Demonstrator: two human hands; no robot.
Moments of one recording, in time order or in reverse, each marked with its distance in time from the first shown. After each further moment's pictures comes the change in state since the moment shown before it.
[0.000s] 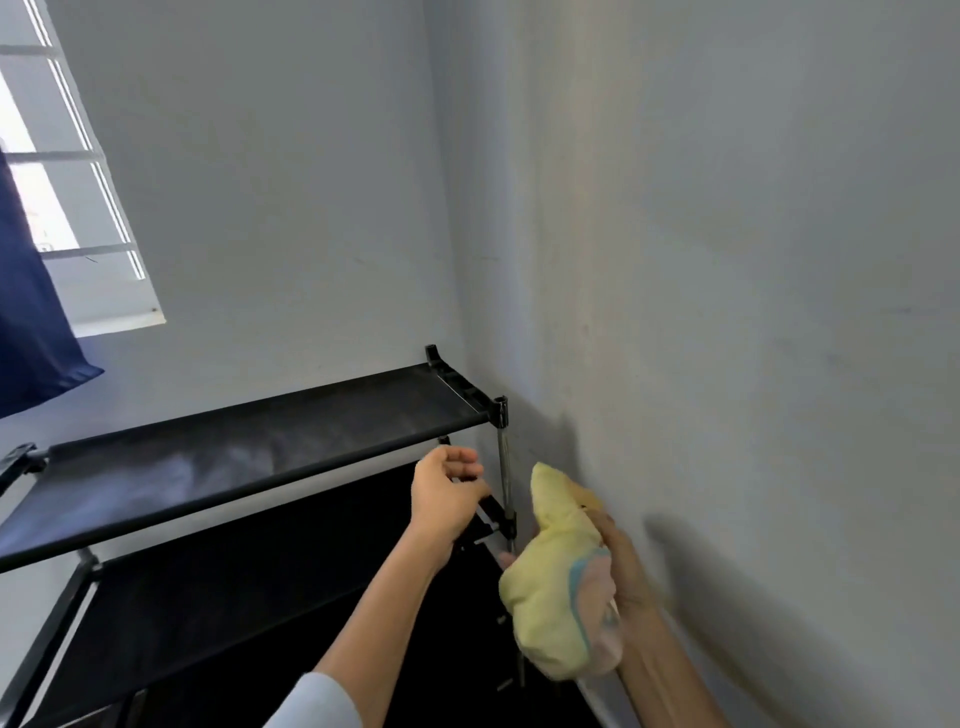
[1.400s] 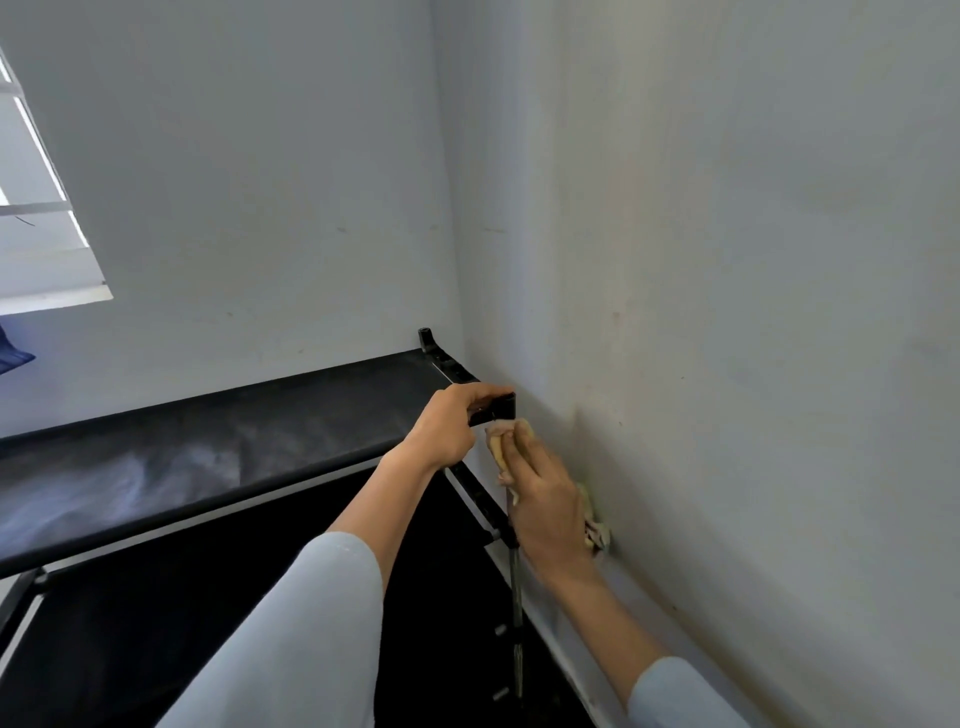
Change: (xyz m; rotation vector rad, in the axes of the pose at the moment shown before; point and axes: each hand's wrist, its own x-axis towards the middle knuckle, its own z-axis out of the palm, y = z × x) left_hand 0.122 0.007 0.000 0.530 -0.373 0.437; right_hand 0.090 0.020 0.054 -1.536 0.178 -1.207
